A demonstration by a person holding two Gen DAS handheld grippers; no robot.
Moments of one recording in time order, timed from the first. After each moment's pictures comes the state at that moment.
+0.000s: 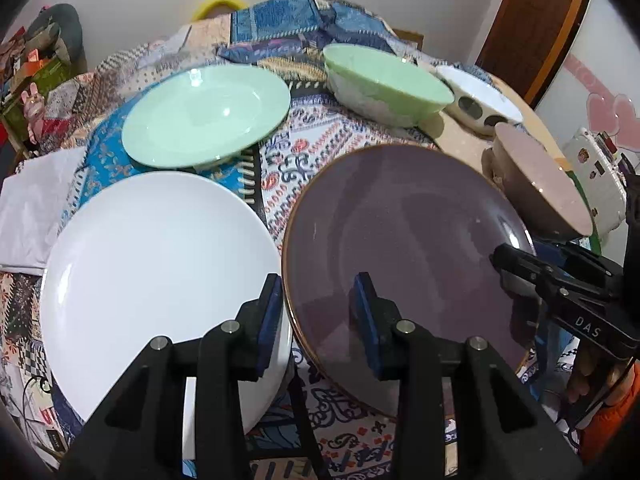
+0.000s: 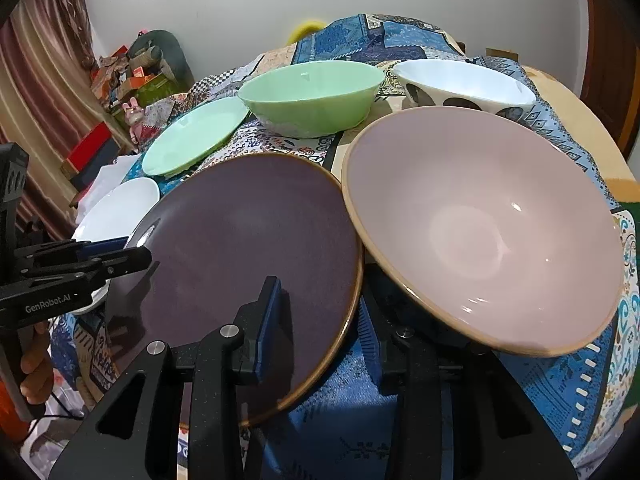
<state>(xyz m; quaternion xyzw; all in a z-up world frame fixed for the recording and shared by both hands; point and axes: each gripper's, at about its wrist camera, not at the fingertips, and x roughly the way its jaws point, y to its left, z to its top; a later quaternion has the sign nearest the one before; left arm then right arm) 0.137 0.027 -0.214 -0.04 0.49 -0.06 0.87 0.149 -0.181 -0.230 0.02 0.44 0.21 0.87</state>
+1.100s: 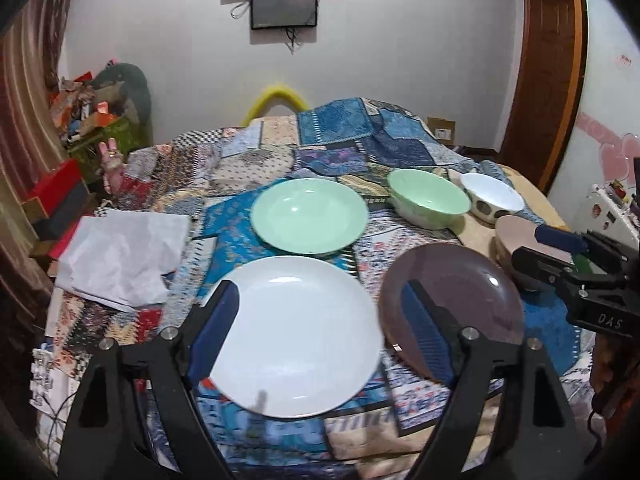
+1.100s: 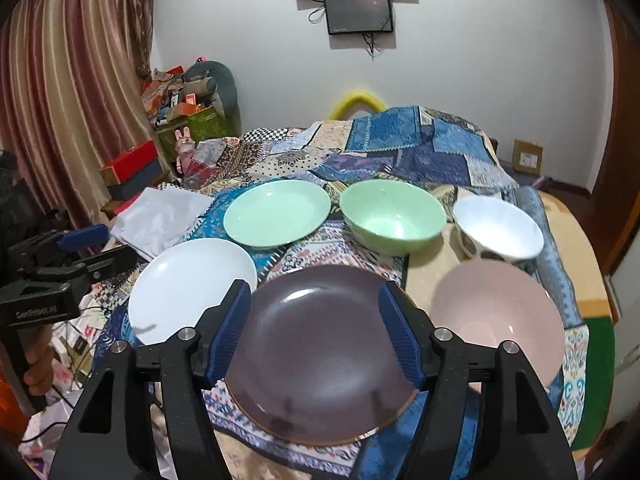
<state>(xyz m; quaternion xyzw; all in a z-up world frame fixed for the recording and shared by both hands) 0.047 0.090 -0.107 -0.02 0.34 0.03 0.94 0.118 -0.121 -0.136 -0.04 0.32 0.26 0.91</state>
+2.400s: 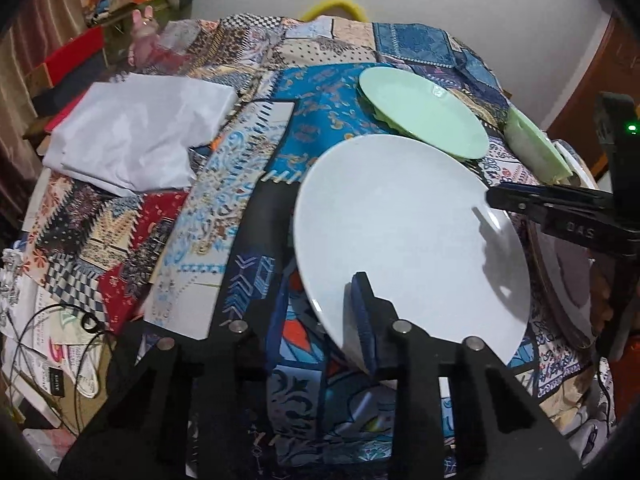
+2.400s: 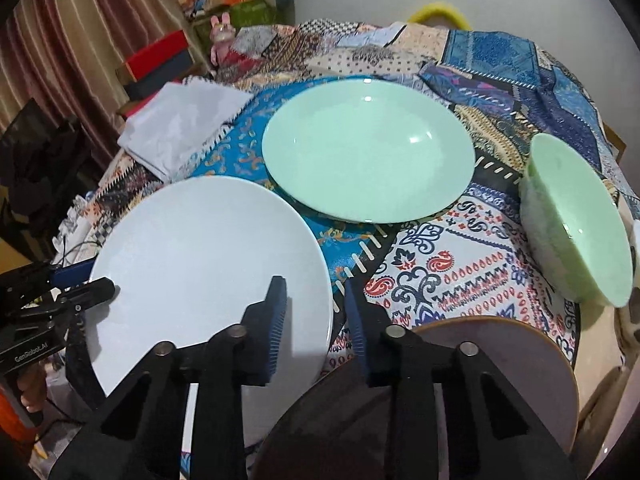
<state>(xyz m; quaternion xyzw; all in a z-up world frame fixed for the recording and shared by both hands) 0.069 0.212 -0.234 -0.14 0.47 0.07 0.87 0.207 0.020 -0.227 -0.13 0.47 0.34 0.80</state>
